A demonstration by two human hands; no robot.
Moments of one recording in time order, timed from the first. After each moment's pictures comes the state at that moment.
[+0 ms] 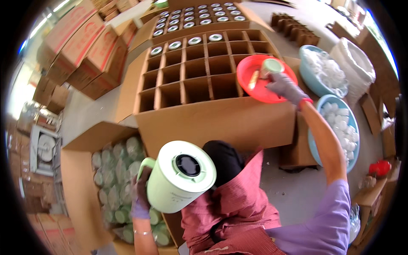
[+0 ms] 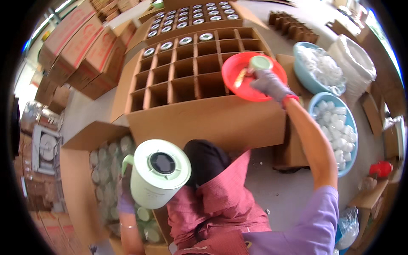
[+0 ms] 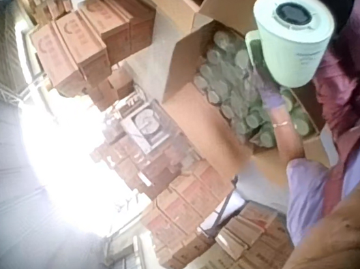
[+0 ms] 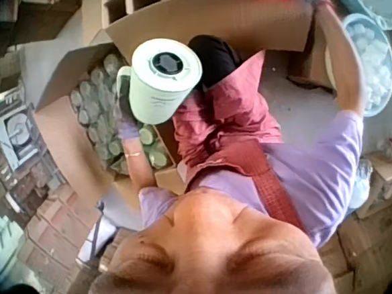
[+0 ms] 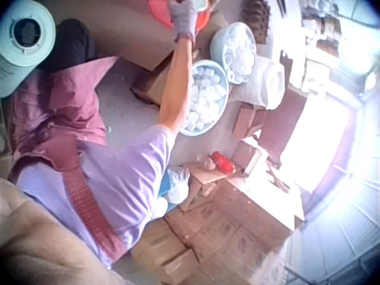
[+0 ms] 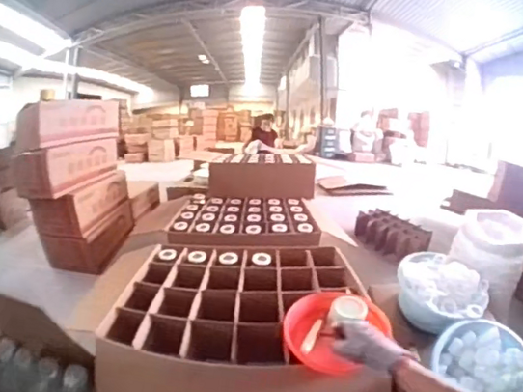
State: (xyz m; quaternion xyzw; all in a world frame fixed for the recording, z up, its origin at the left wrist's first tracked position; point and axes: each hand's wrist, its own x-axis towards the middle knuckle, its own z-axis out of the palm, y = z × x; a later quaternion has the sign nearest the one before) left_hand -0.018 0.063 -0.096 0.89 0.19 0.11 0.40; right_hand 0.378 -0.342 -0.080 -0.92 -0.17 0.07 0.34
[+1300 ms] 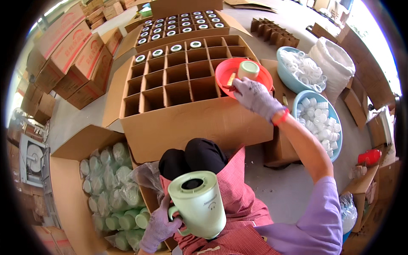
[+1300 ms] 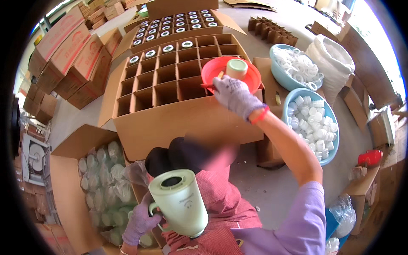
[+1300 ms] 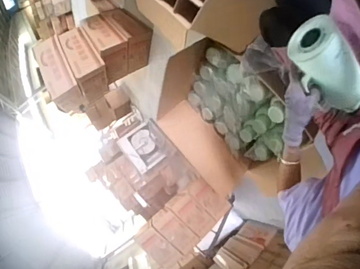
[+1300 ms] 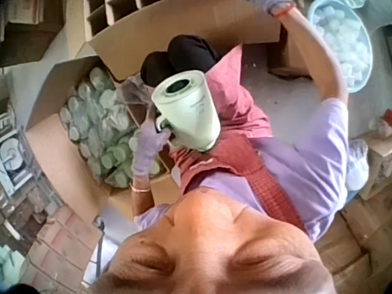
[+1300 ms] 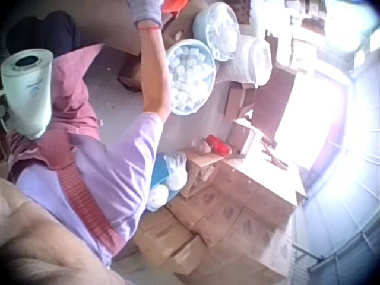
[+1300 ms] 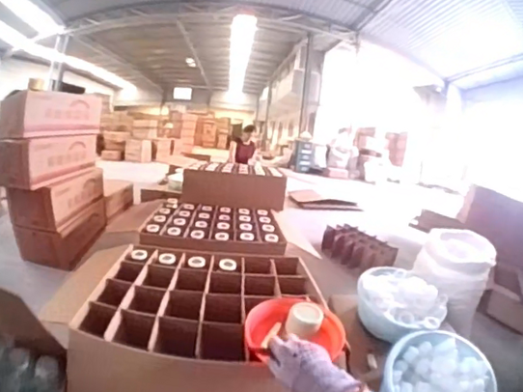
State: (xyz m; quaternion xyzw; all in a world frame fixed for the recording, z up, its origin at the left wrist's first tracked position) left_hand -0.058 -0.043 -0.026 0.86 0.14 -0.18 0.45; right_hand 0.302 -0.316 -0.046 -0.94 -0.31 -0.10 0.13
